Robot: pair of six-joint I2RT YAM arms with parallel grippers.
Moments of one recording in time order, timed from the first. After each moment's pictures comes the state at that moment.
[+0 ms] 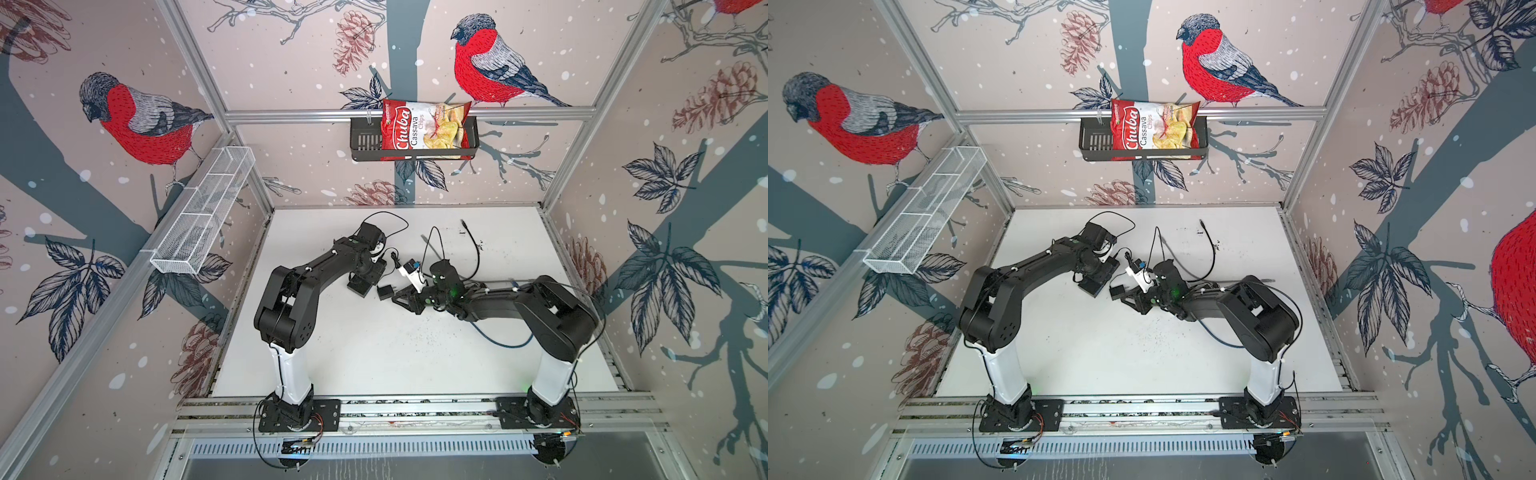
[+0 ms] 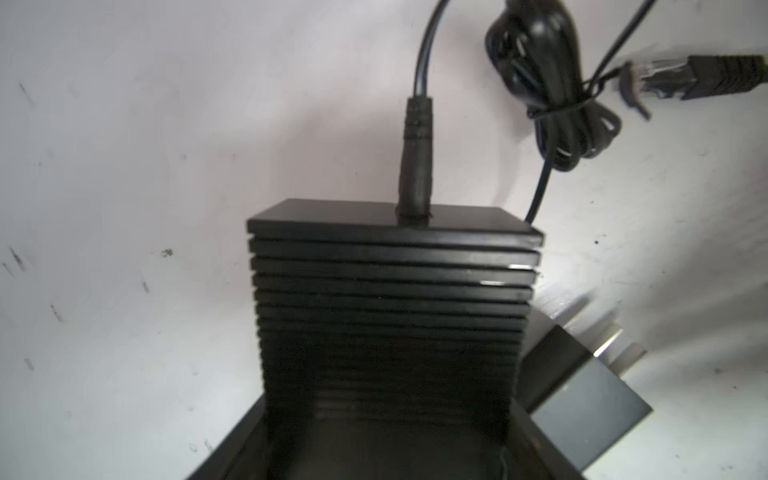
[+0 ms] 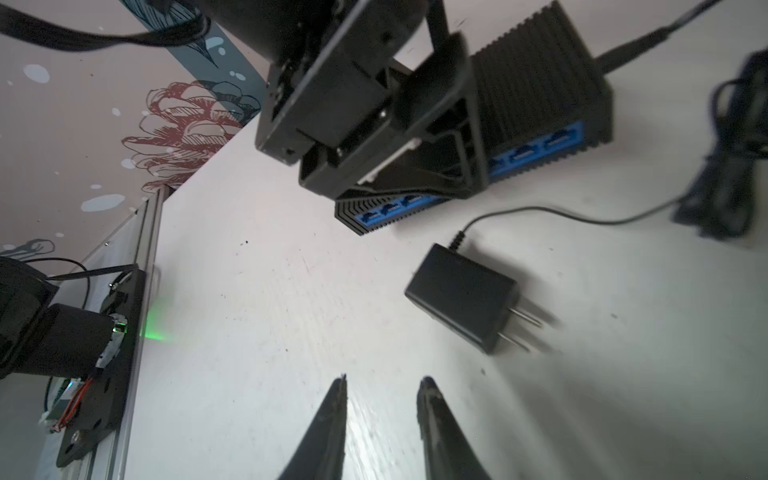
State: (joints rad) left arm -0.42 1.88 1.34 -0.66 -0.05 0.12; right arm 0.77 1.88 0.86 0.46 -0.57 0.16
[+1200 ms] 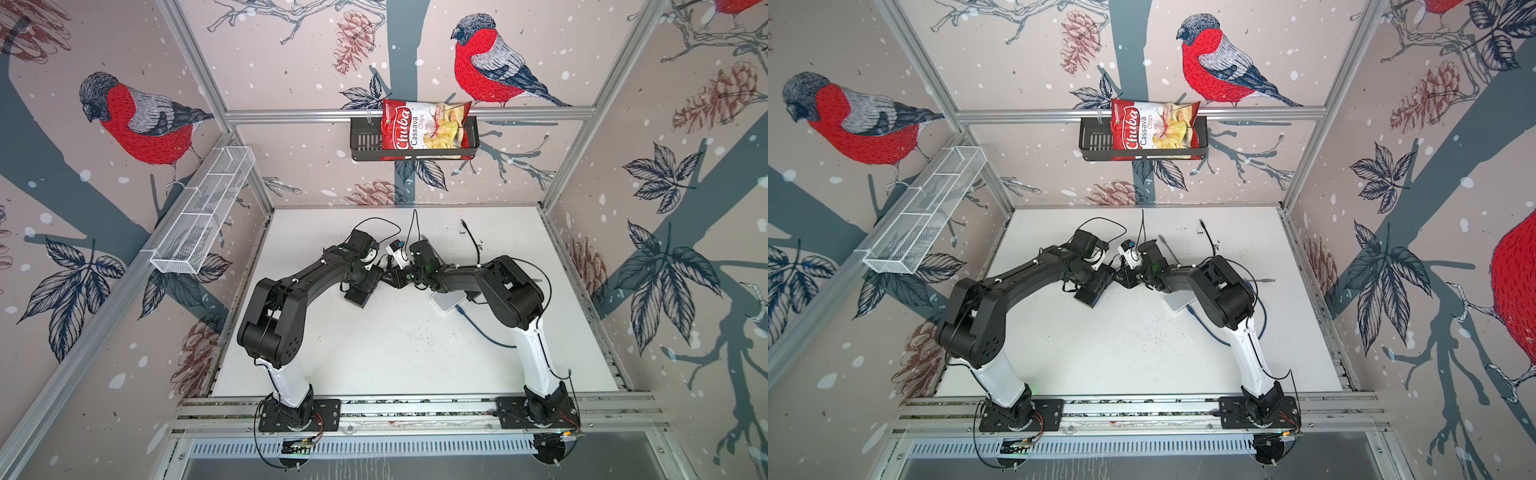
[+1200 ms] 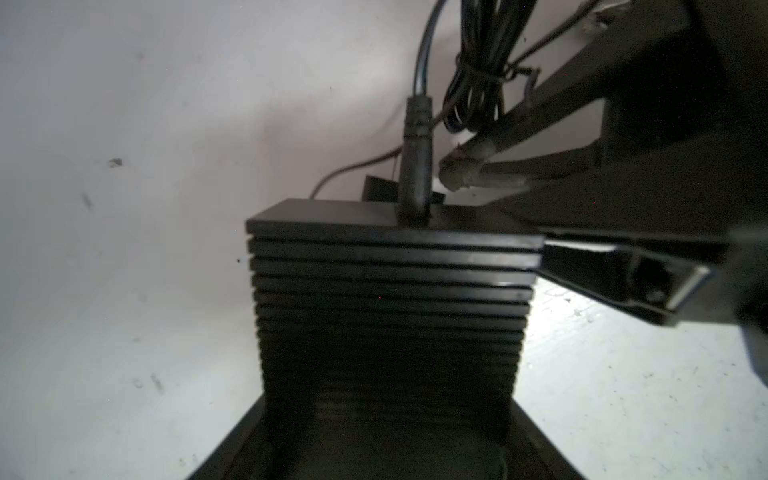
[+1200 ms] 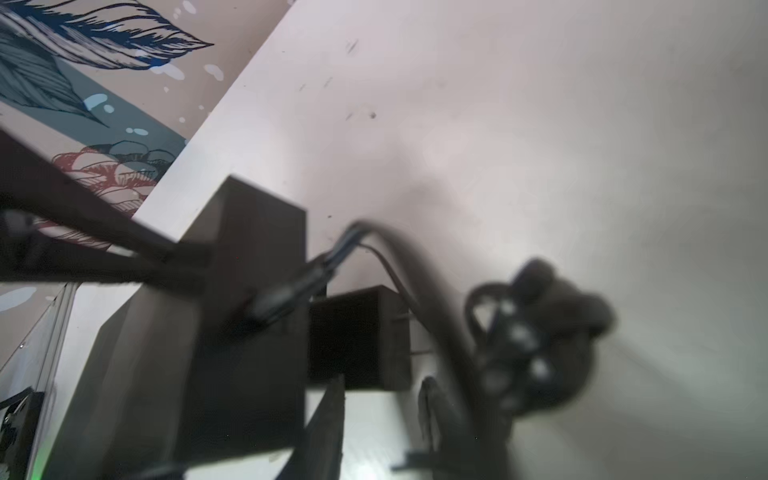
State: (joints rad) left arm -0.40 1.75 1.18 -0.64 0.07 0.06; right arm 0.70 2.25 1.34 0.28 -0.53 0.24
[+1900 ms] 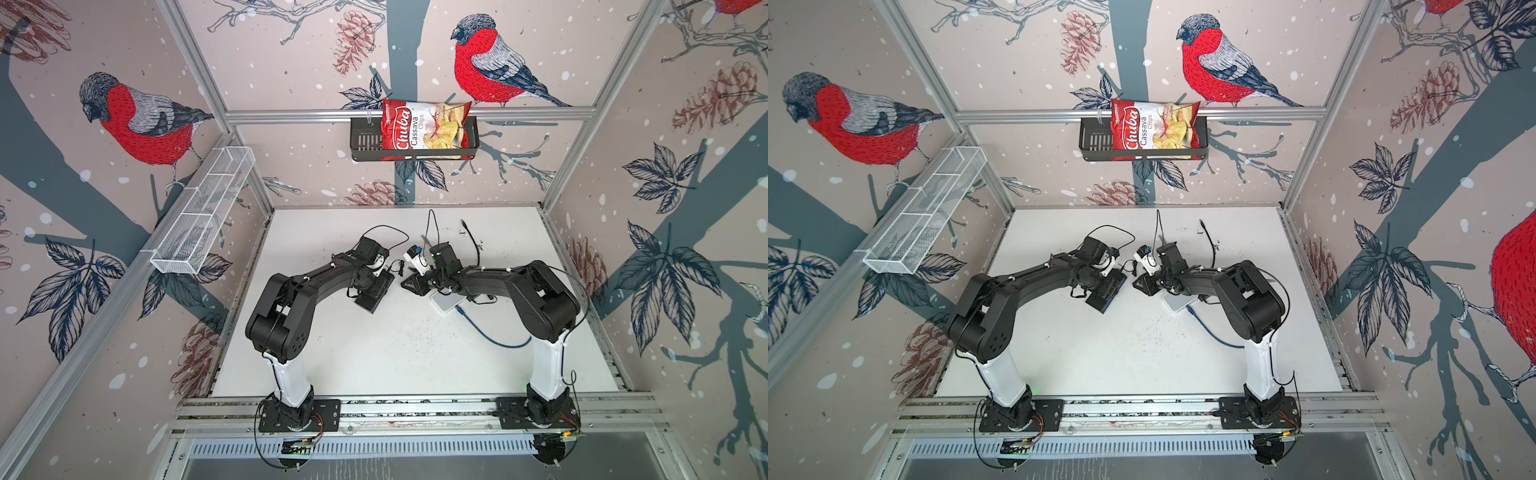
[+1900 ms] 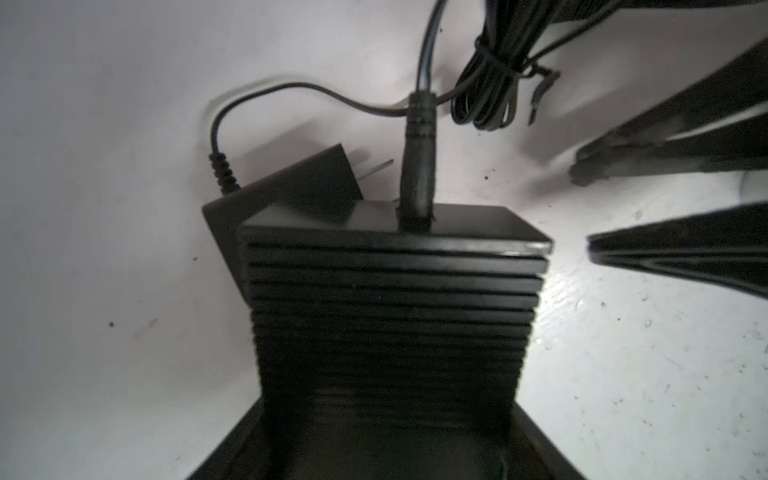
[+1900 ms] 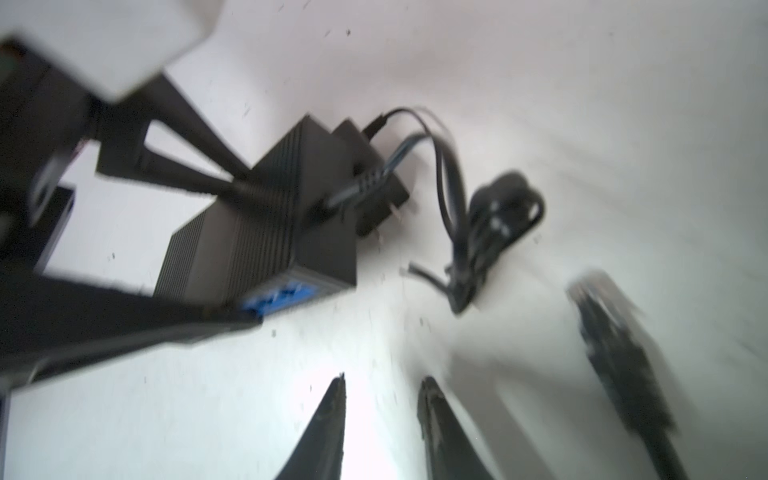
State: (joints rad) left arm -0.46 1.81 1.14 -0.51 0.12 0.06; right arm 0.62 1.96 1.07 0.12 -0.52 0.02
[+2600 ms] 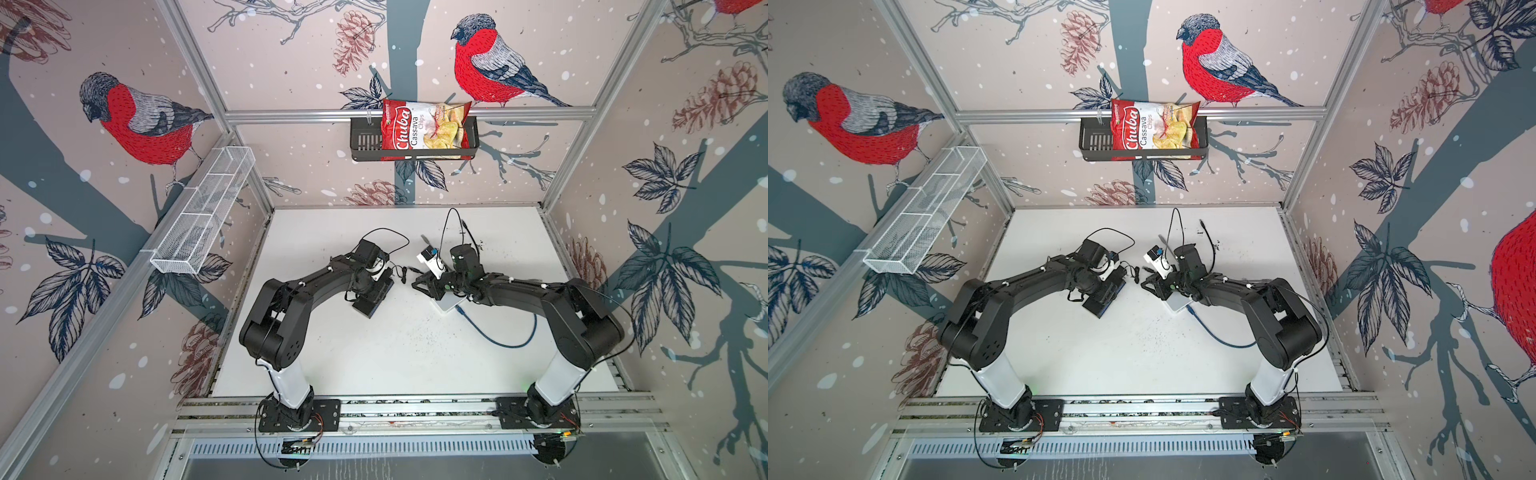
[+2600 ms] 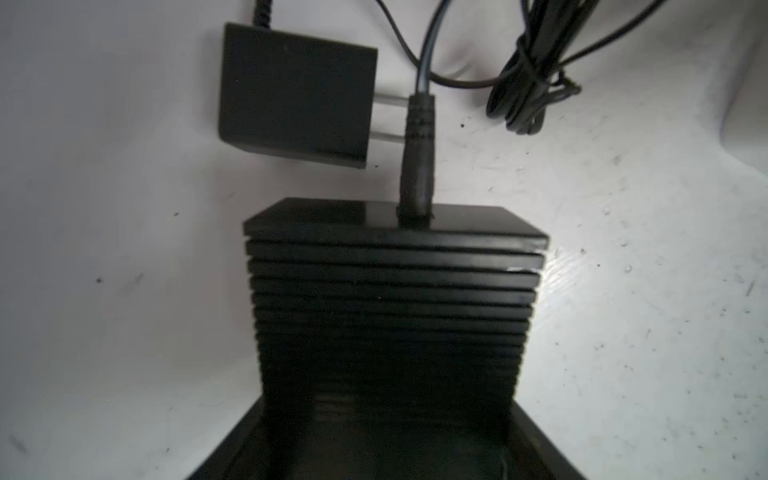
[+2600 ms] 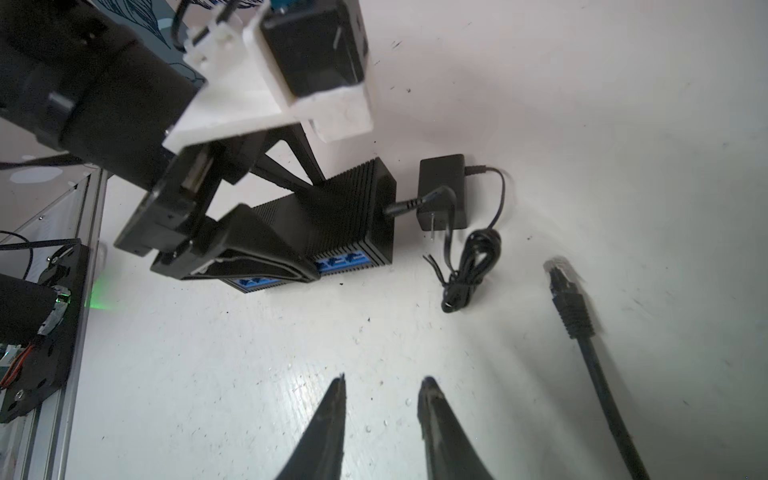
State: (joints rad) left arm -0.46 1.72 1.10 -0.57 0.13 0.09; right arm 0.58 1.71 0.88 0.17 -0.61 -0.08
